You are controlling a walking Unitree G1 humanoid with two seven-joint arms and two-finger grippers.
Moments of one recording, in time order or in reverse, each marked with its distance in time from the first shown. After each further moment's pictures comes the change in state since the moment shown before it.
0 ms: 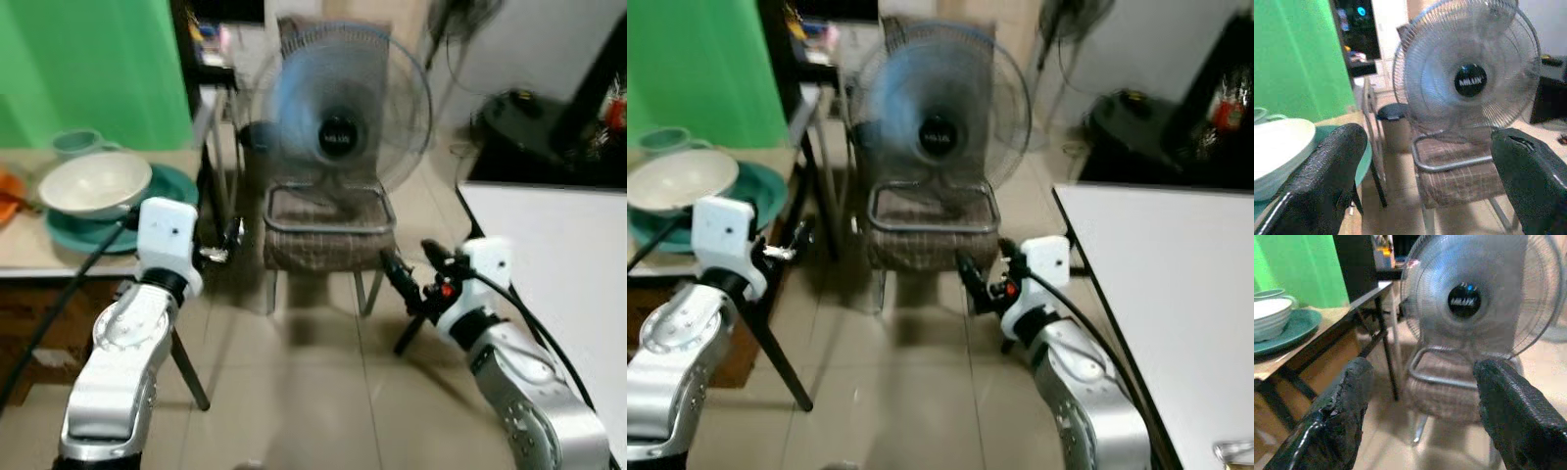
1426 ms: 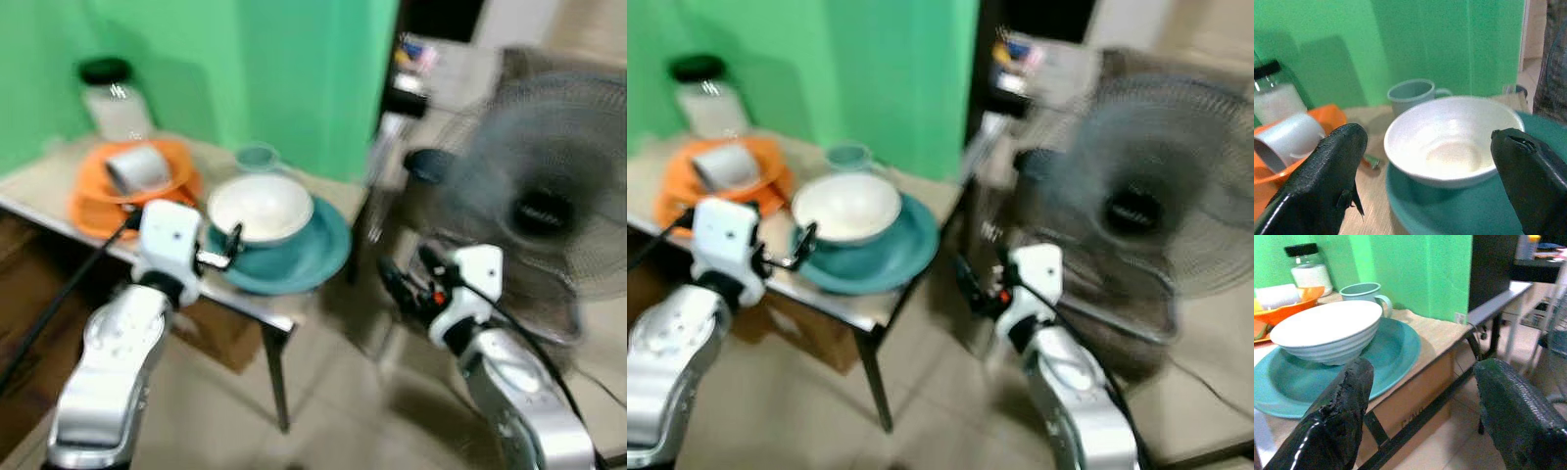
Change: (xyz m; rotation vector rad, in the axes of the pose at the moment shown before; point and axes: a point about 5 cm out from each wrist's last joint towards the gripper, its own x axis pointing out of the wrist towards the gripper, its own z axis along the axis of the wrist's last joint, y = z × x) left arm -0.005 -0.001 0.005 0.064 0.000 -0.082; right arm 0.001 0.004 -0.014 0.009 0.003 0.010
